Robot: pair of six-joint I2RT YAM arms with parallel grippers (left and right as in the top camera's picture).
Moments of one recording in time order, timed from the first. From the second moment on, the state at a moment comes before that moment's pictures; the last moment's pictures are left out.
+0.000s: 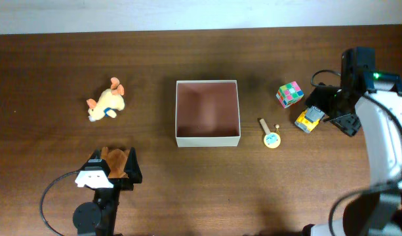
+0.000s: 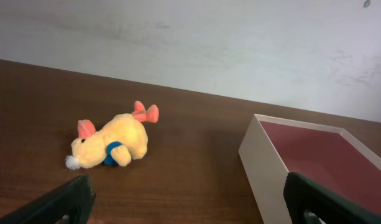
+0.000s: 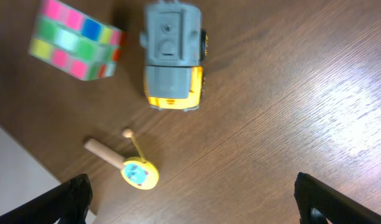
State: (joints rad) left arm 0.09 0.01 0.02 -0.07 0.15 -0.20; right arm -0.19 1.65 1.48 -1.20 0.03 0.55
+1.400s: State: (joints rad) left arm 0.09 0.01 0.02 -0.07 0.15 -0.20; right arm -0.23 2.01 1.48 -0.97 0.04 0.40
